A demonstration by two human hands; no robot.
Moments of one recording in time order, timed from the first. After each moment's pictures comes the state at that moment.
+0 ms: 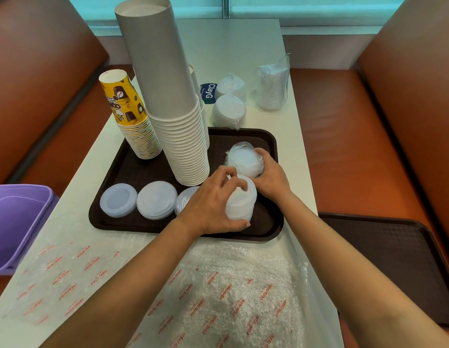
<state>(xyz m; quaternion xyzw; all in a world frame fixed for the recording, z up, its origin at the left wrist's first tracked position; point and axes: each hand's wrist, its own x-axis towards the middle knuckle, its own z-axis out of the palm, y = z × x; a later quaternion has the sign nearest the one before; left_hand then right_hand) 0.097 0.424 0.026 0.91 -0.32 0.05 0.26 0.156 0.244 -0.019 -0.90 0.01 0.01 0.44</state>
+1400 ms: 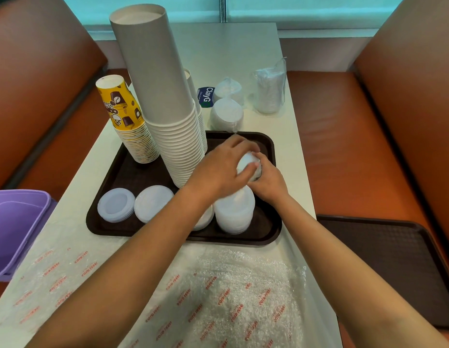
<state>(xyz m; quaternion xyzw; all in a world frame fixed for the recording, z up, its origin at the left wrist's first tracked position) 0.136 0.393 0.080 0.91 -0.28 0.06 0.30 0.157 0.244 -0.020 -0.89 0.01 0.02 0.45</state>
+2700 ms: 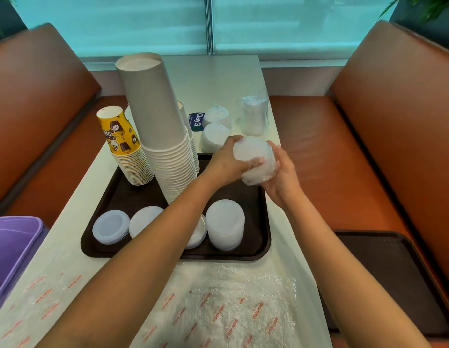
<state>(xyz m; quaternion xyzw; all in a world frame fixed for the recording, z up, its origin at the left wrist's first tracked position) 0.171 0.356 0.108 0.87 -0.10 -0.11 0.46 0.145 0.228 0.067 -0.49 0.08 0.02 0.87</state>
